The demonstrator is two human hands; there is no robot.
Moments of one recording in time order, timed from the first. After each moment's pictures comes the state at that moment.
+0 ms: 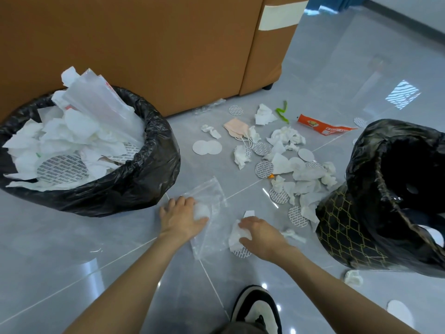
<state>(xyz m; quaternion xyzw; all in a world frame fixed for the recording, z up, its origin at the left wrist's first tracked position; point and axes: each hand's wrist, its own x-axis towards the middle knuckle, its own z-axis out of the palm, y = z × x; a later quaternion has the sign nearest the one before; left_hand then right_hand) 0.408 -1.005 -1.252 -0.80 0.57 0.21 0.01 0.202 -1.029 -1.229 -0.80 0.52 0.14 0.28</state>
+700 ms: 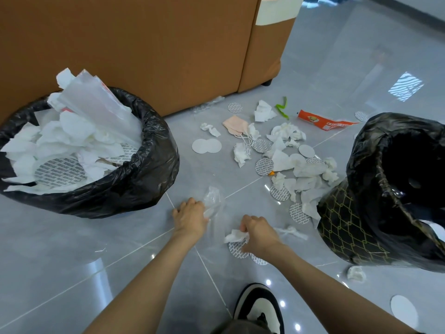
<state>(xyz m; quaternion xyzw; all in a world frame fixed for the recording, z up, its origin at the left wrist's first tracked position) 0.389 -1.012 -1.253 -0.79 0.57 0.22 0.03 0.212 -1.026 -1.242 -0.78 0.55 0.15 0.27</state>
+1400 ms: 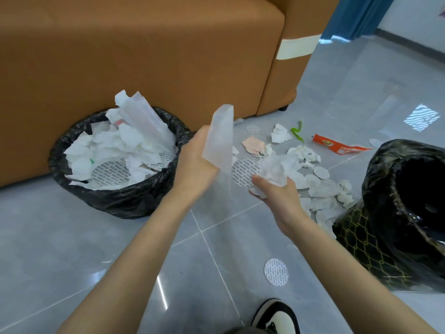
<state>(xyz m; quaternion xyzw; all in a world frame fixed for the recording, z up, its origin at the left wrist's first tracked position) 0.419 -1.015 -1.065 -0.68 0.52 0.24 -0.47 0.262 -1.052 -1.124 -0.42 0.55 -0.42 0.59</state>
